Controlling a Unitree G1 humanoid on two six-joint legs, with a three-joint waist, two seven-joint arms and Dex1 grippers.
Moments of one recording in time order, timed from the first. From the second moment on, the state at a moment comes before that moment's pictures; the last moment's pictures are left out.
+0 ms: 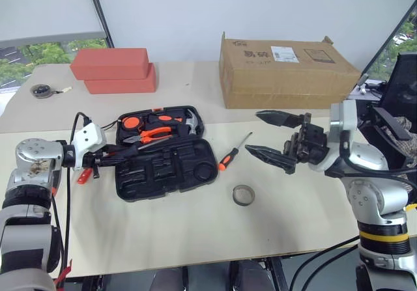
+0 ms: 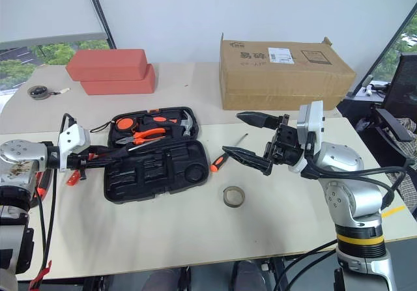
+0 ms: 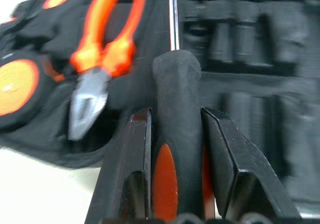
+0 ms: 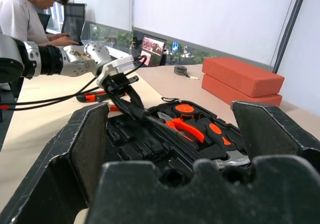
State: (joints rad) left arm -0.72 0.85 -0.01 0.92 -0.10 -0.36 -1.45; right arm -0.38 -0.59 -0.13 -0.30 0.69 0.34 1.02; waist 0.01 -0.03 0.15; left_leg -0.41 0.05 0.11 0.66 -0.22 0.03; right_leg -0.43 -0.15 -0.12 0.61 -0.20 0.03
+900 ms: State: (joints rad) left arm -0.85 0.76 -0.08 1.04 0.04 -0.48 -1.40; right arm -0.34 -0.62 -0.13 -0.30 0.67 0.34 1.04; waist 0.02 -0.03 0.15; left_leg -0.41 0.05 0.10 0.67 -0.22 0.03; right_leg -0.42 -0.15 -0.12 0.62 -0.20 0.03
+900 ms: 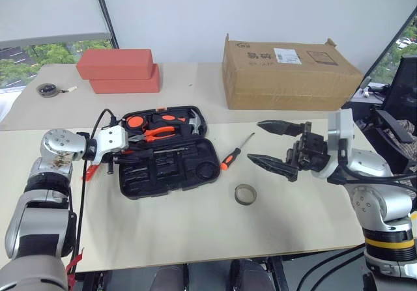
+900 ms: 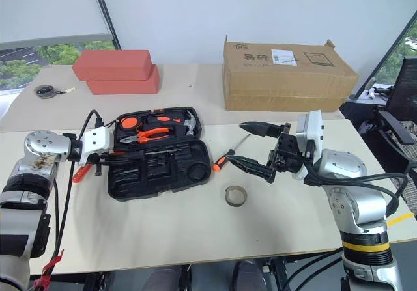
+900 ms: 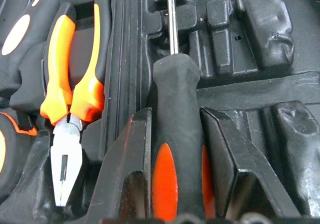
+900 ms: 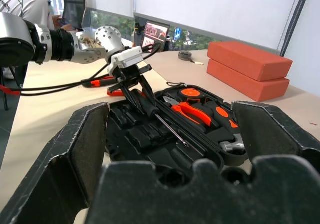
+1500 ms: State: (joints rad) left arm -0.86 0.72 -0.12 1.04 0.08 -0.39 -1.31; right arm -0.34 -0.62 -0.13 -0.31 0.66 0.33 1.03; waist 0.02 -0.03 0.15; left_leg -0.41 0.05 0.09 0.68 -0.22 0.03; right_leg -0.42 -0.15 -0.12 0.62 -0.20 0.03
